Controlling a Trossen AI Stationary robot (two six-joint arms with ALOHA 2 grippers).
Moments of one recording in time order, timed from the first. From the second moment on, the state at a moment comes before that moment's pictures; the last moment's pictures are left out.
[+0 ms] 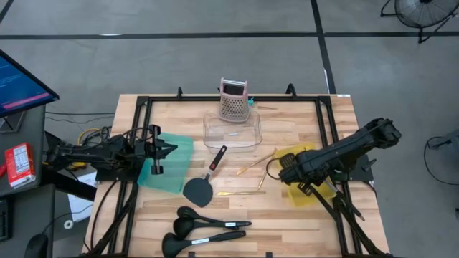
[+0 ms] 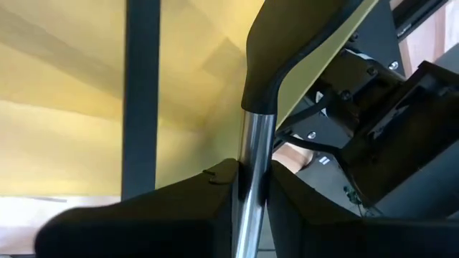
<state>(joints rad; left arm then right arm) -0.03 0.16 0.01 0.43 -0.08 0.30 0.34 1.49 0.98 -1.57 -0.20 1.10</state>
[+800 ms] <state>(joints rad) -0.03 0.16 0.01 0.43 -0.08 0.30 0.34 1.49 0.95 -1.56 -0.18 1.16</state>
